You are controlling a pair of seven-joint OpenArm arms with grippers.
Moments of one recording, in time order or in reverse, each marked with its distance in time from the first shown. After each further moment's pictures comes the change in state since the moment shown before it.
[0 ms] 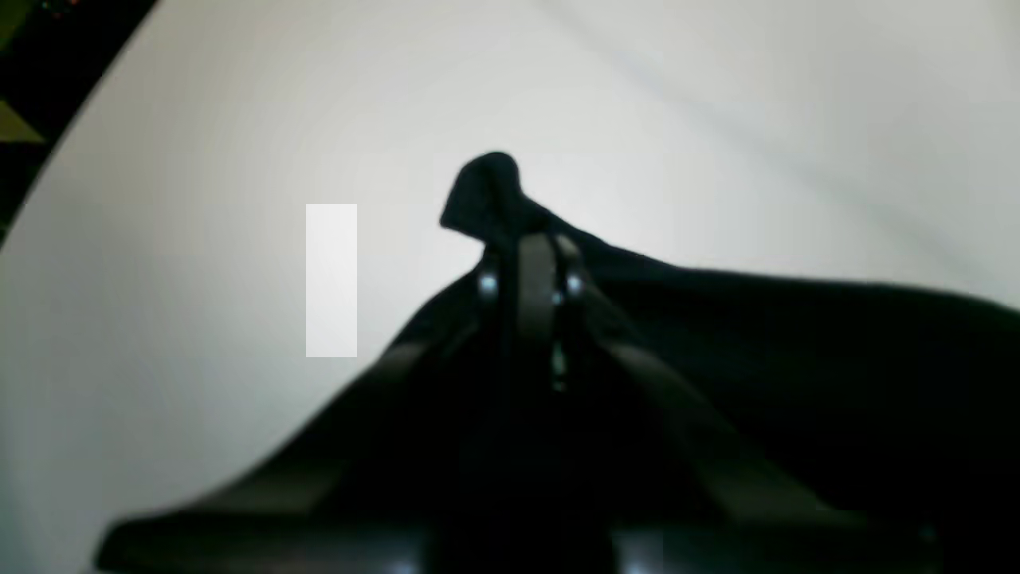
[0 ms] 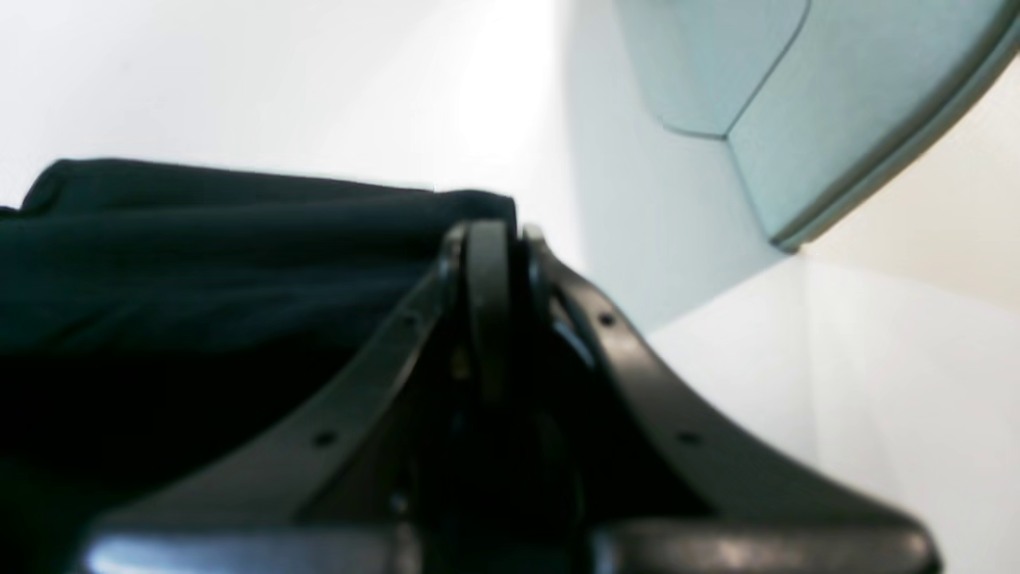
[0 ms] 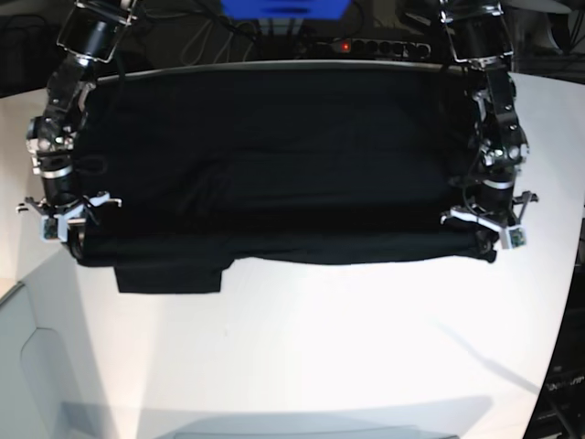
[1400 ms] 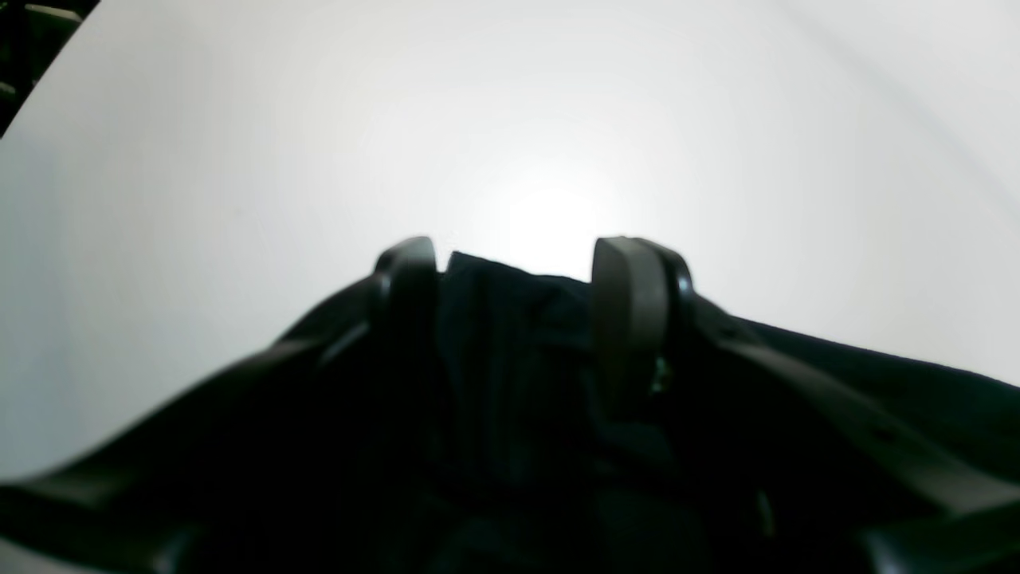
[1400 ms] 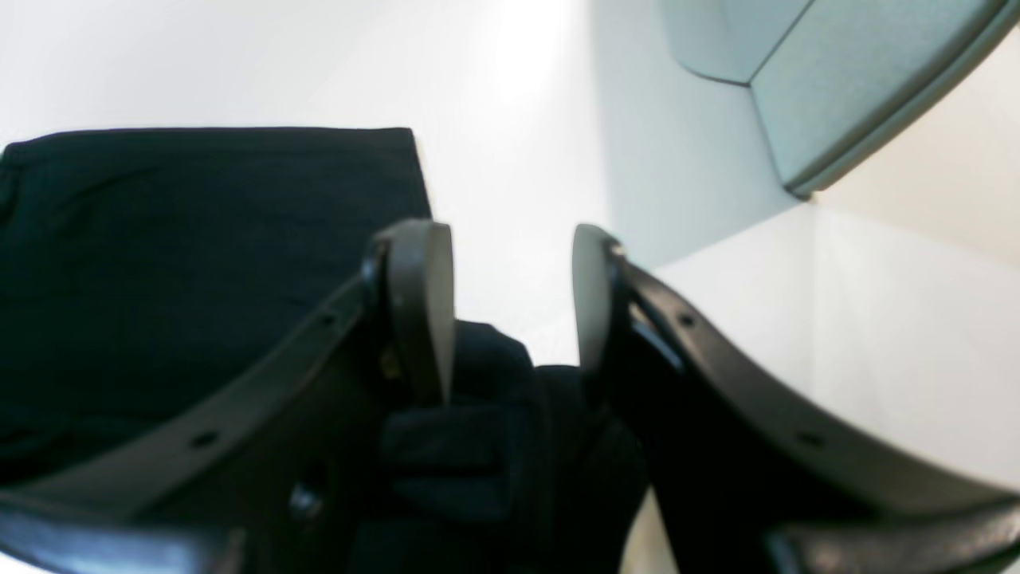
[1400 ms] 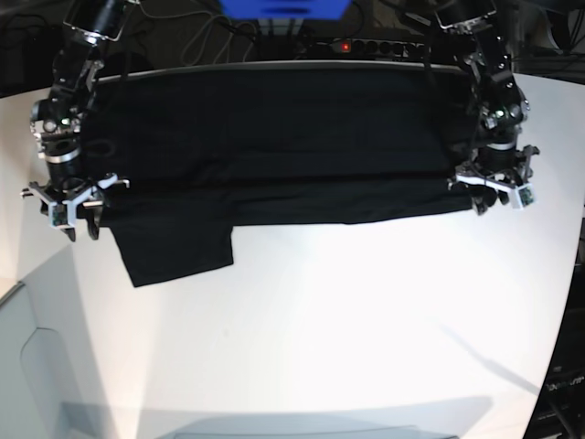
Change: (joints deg) left arm 7.6 7.2 -9.7 8.1 0.1 -0.2 6.7; right arm -5.0 -2.2 -0.4 8.8 0.0 0.0 -7.0
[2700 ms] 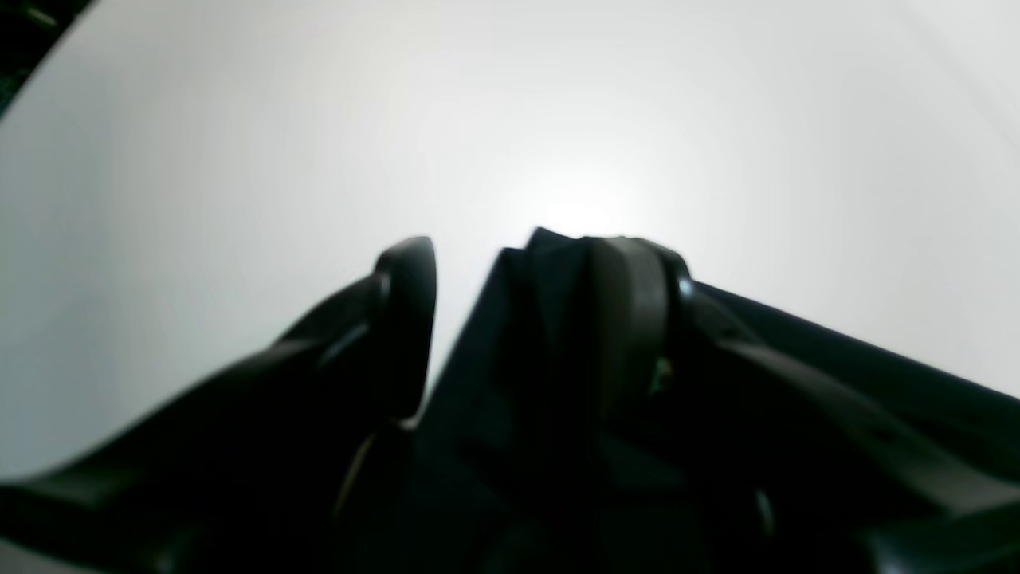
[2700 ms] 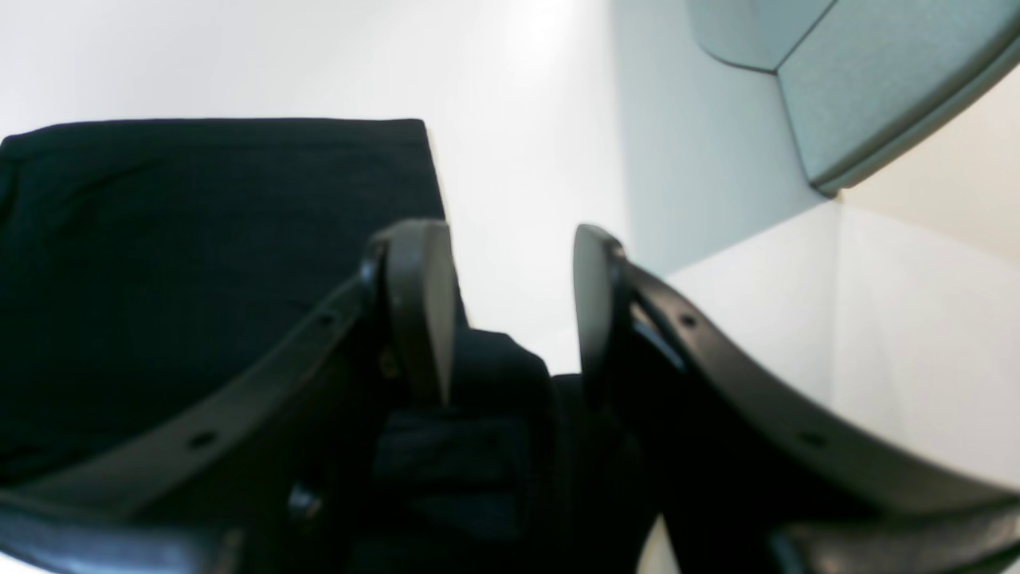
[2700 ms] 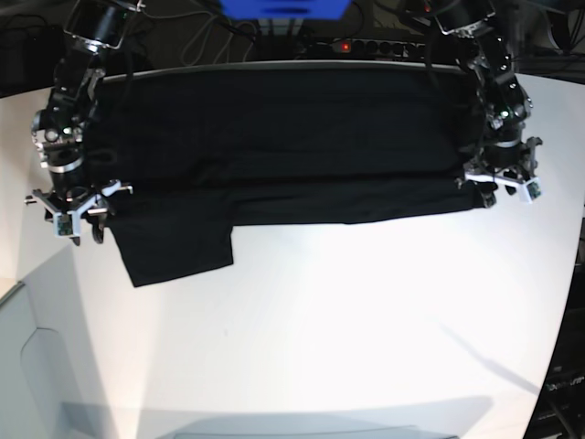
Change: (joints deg) left arm -1.7 1.1 -3.8 -4.0 0.0 0.6 0.0; right arm 2.2 0.0 -1.4 -0.1 -0.2 0.0 -5.0
